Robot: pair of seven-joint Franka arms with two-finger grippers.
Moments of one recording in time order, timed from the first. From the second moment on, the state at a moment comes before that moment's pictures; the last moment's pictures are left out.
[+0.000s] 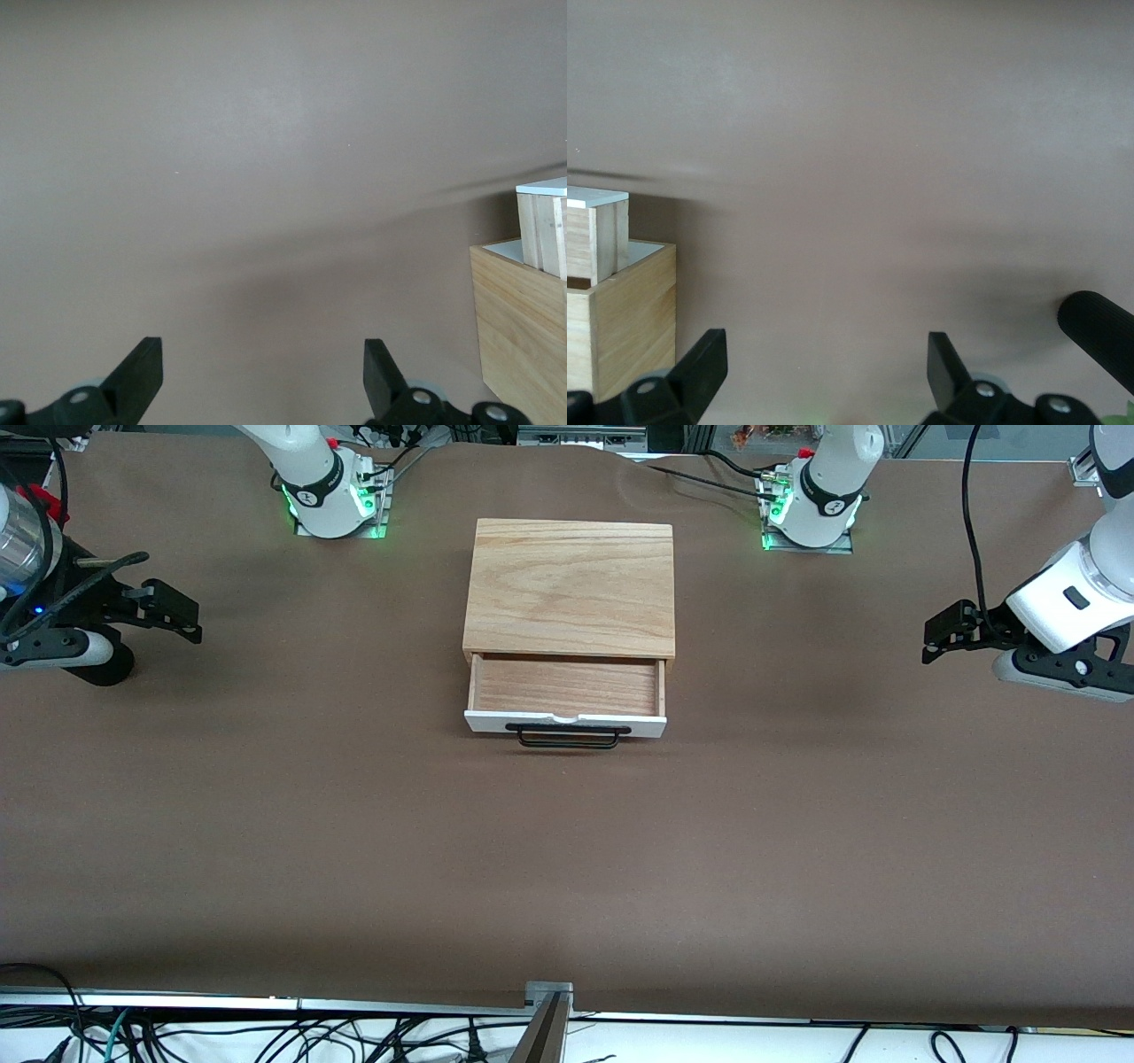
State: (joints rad) left arm 0.04 0.03 -0.10 -1.63 -0.01 1.61 0.13; right arm 0.19 0.09 -0.08 -1.46 0.00 1.48 0.02
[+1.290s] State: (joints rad) left arm 0.04 0.03 -0.10 -1.63 -0.01 1.61 0.13; right arm 0.19 0.09 -0.08 -1.46 0.02 1.48 0.02
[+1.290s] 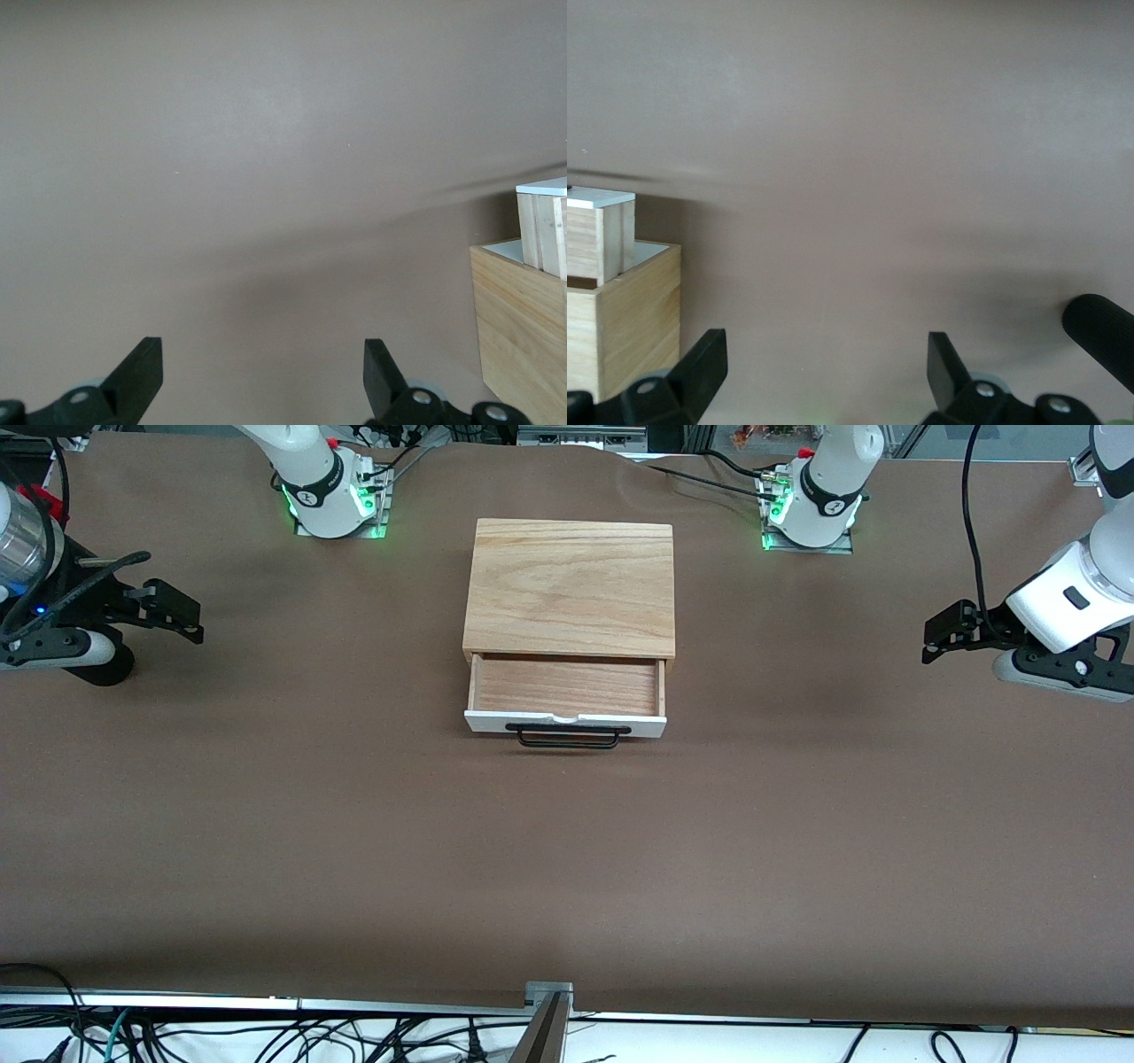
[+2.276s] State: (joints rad) left arm -0.10 0.33 -0.16 -1.63 -0.42 1.78 0.13; right arm 0.36 0.48 -0.03 -1.46 0.41 1.83 -0.10
